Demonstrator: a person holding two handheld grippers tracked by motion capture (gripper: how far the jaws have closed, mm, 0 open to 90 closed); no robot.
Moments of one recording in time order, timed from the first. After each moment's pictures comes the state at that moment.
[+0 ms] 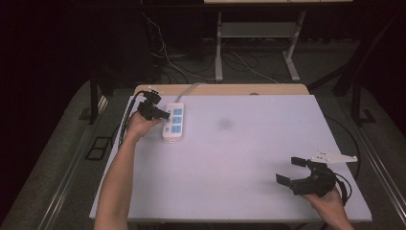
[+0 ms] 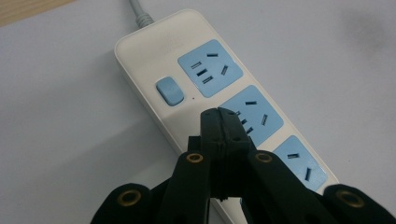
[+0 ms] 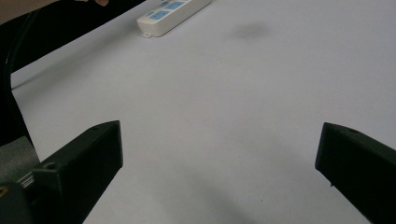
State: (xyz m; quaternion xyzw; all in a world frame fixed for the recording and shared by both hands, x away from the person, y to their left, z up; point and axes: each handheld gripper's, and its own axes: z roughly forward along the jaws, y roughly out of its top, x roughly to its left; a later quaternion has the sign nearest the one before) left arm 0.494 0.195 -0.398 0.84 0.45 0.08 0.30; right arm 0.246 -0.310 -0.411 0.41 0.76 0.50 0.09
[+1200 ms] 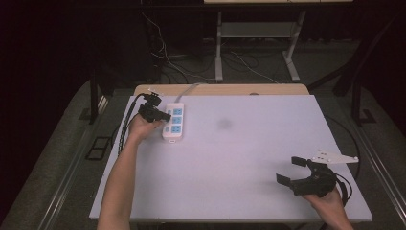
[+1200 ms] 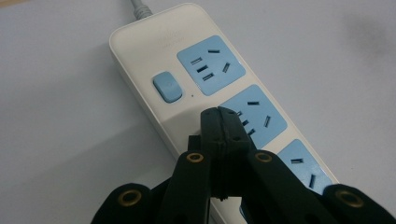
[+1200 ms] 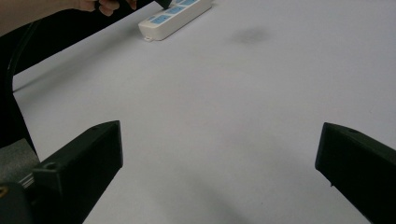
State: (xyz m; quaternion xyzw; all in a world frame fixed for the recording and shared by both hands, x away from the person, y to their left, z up) left arm 0.494 0.195 -0.409 0.83 0.46 0.07 0.32; right arm 0.245 -0.310 -0.410 0.40 0.76 0.51 0.09
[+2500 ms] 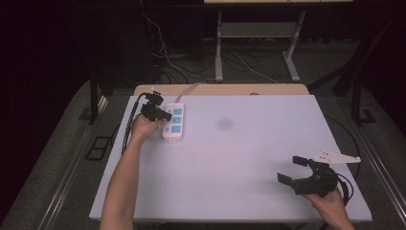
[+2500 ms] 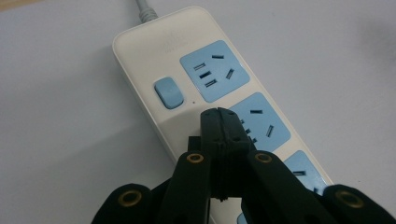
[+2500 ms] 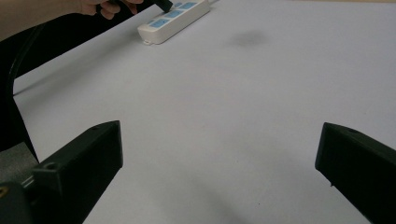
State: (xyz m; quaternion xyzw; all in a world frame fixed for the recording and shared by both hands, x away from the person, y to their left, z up) left arm 0.496 0.185 -0.407 0.82 0.48 0.08 0.30; right arm 0.244 -0.313 -0.409 0.41 0.75 0.51 0.09
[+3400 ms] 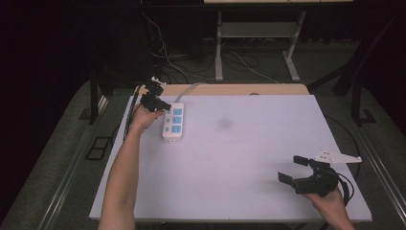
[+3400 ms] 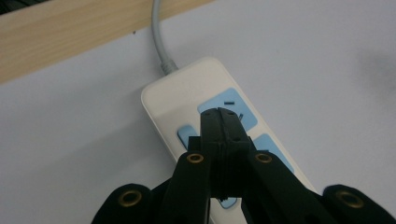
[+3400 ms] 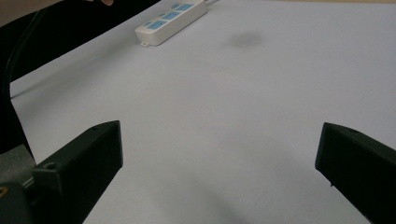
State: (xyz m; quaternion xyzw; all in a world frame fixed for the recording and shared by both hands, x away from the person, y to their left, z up) left arm 0.516 0.183 -0.378 0.82 0.47 0.11 0.30; right arm 0.245 -0.315 -0.409 0.41 0.75 0.51 0.10
